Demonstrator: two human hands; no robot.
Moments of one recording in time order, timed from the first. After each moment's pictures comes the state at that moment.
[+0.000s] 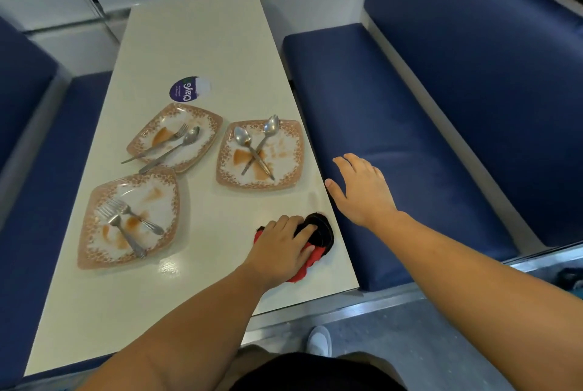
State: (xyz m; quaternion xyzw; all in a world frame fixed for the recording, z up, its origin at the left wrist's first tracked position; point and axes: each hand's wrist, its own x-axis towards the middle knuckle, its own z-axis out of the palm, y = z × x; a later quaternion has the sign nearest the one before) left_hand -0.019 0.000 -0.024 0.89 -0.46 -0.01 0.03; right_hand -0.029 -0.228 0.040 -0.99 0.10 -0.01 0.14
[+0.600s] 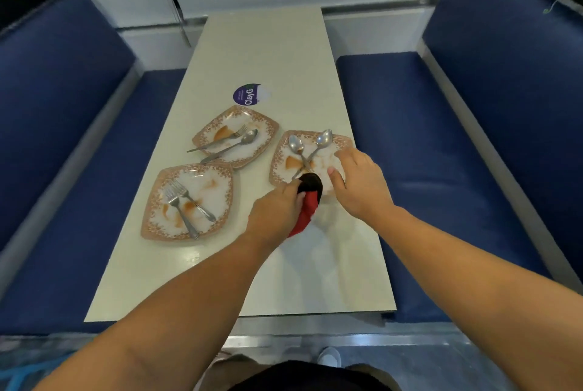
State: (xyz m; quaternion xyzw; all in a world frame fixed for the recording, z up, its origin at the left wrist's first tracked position) left_hand 0.038 0.046 0.050 0.97 -0.19 0.02 0.14; right_hand 0.028 -0.148 0.082 -0.98 0.01 -0.08 0.20
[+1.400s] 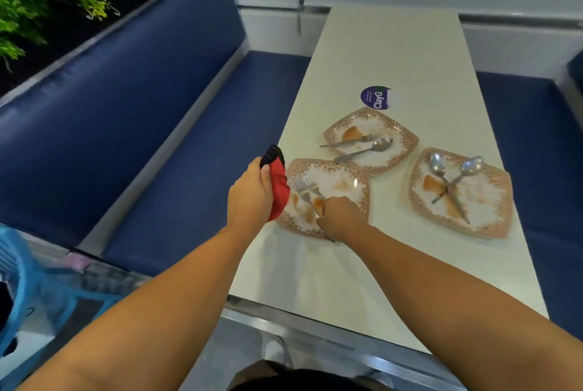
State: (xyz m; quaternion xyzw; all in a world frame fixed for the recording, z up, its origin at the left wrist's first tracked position) left_hand 0.074 0.360 0.082 0.94 0.12 0.13 0.30; right_hand 0.090 0.173 0.058 -0.97 -0.13 0.20 0.09
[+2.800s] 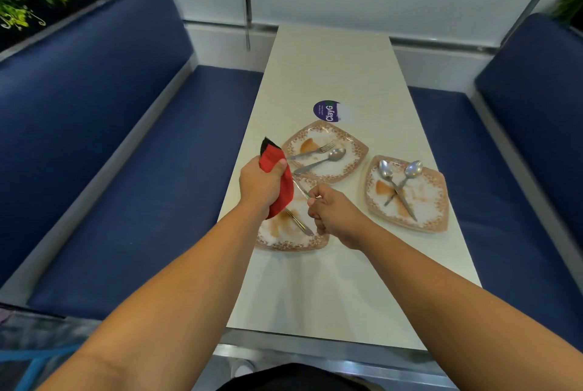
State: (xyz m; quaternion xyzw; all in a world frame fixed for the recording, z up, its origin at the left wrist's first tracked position) left_hand 0.129 0.289 0.104 0.76 0.16 0.03 0.63; right_hand 0.072 0.127 0.107 -0.75 0.05 0.20 0.62
